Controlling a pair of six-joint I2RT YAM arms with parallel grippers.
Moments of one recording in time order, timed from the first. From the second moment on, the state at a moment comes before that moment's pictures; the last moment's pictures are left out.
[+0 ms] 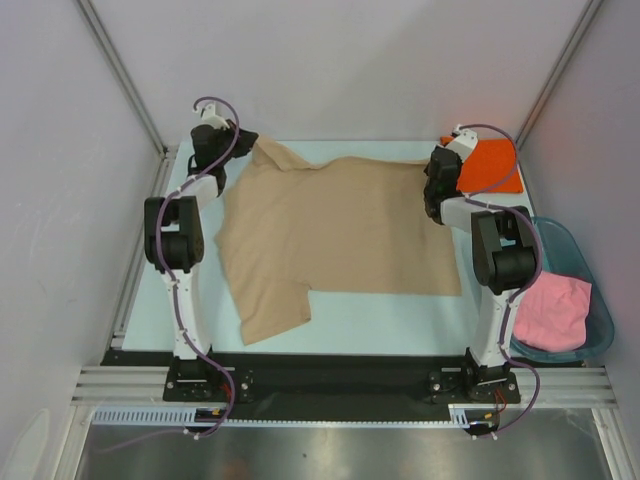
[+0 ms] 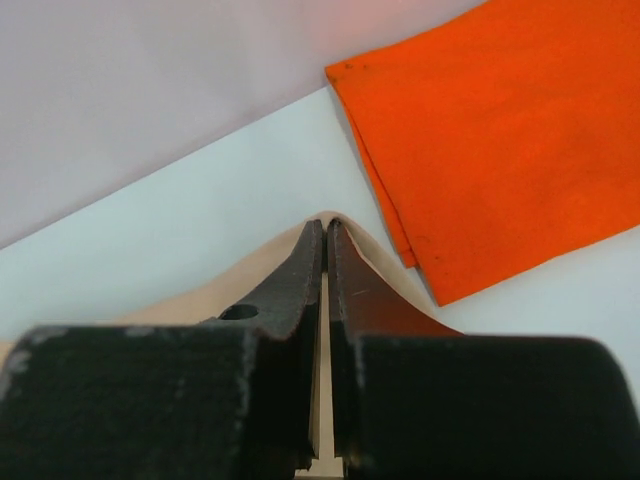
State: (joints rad) left arm 0.02 2.29 1.71 0.49 0.40 -0.50; right arm 0.17 2.02 1.25 0.64 0.53 0.30
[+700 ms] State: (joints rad) left arm 0.02 1.82 1.31 0.19 0.40 -0.65; right arm 0.03 2.05 1.61 -0.15 0.19 0.43
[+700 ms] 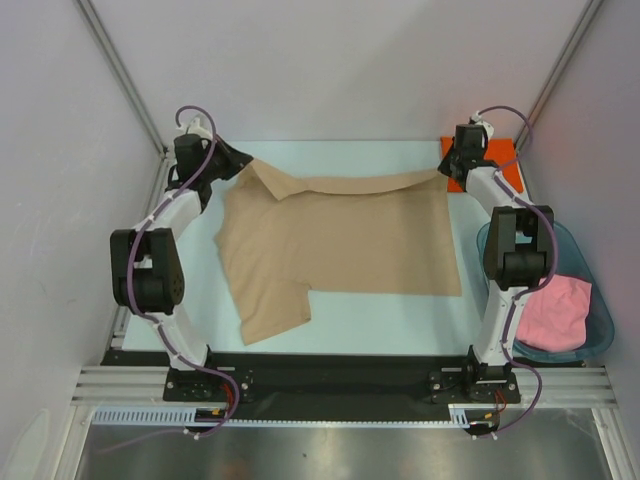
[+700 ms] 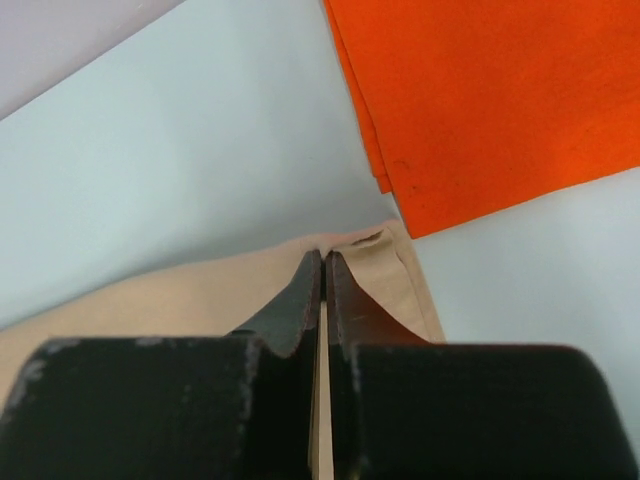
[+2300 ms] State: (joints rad) left arm 0.09 1.64 1.15 -0.22 0.38 -0.58; right arm -0.04 2.04 1.59 -0.47 0.07 0.47
